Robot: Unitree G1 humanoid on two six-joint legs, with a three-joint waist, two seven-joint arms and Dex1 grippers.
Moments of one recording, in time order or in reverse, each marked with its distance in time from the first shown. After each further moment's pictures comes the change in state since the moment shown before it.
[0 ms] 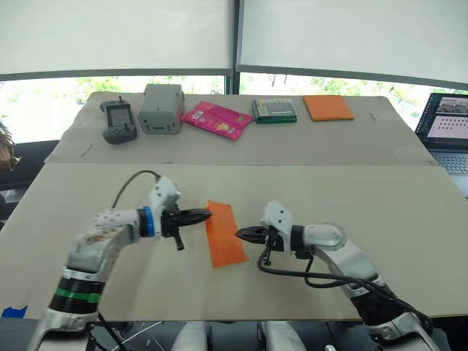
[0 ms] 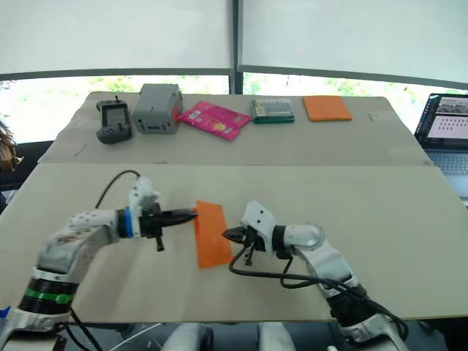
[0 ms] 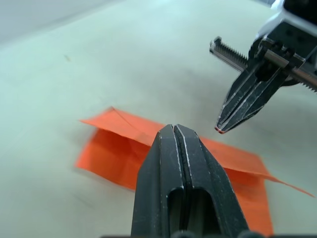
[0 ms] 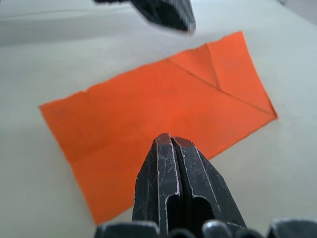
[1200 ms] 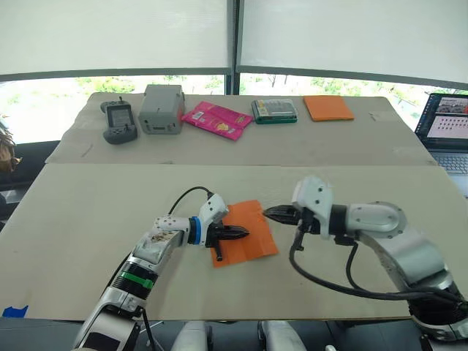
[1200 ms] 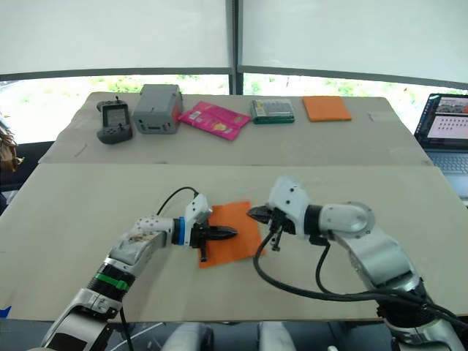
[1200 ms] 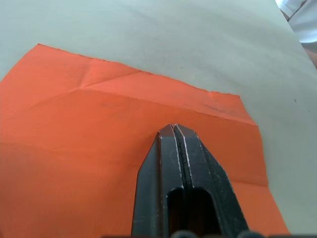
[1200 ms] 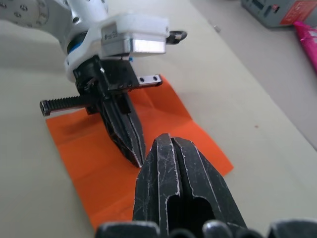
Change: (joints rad) left arm -0.160 -0.280 -0.316 0.362 0.219 -0.187 -0.006; right arm -0.032 -0.253 -0.061 -0.267 0.040 0.205 -0.078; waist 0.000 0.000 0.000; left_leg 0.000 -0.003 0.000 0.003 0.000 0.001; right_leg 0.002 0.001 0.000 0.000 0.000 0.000
